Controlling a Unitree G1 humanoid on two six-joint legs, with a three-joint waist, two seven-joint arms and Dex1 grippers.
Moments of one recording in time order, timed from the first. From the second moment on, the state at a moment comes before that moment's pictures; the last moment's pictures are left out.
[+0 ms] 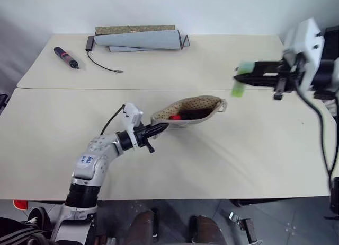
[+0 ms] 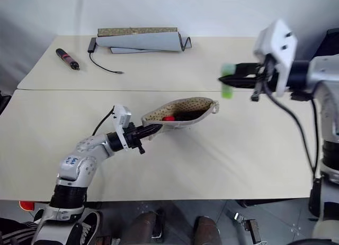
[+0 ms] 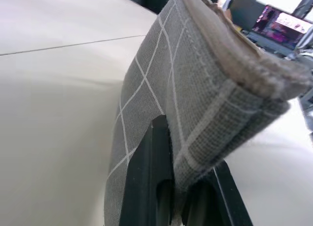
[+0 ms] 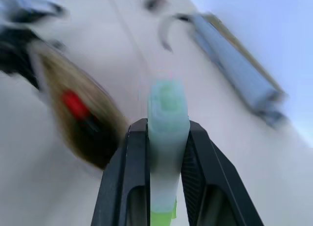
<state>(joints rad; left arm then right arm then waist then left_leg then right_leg) -0.42 0.37 0.03 -0.06 -0.49 0.56 -0.71 -0.83 -0.99 -0.12 -0.06 0.32 0.50 1.19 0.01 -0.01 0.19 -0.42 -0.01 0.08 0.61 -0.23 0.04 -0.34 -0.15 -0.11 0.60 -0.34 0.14</state>
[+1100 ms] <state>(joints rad) -0.42 0.36 0.02 -0.07 -0.49 0.56 -0.71 -0.55 -0.75 -0.02 0.07 0.23 0.26 0.95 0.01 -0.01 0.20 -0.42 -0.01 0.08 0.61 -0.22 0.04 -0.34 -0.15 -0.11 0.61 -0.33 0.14</state>
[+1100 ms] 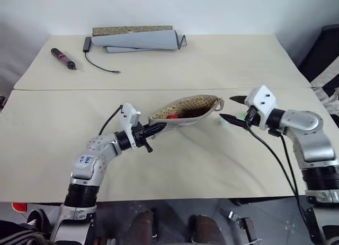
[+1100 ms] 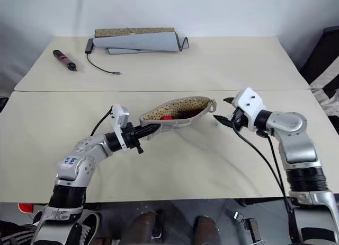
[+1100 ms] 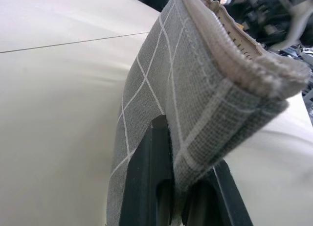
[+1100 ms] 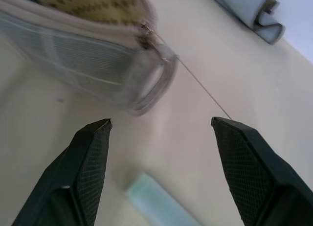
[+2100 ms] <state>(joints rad) -0.42 0.35 0.00 -0.11 -0.49 0.59 -0.72 -0.72 -0.64 0.21 -0.12 0.20 0.29 0.99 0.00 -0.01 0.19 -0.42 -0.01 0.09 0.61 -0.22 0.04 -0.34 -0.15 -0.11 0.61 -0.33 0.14</state>
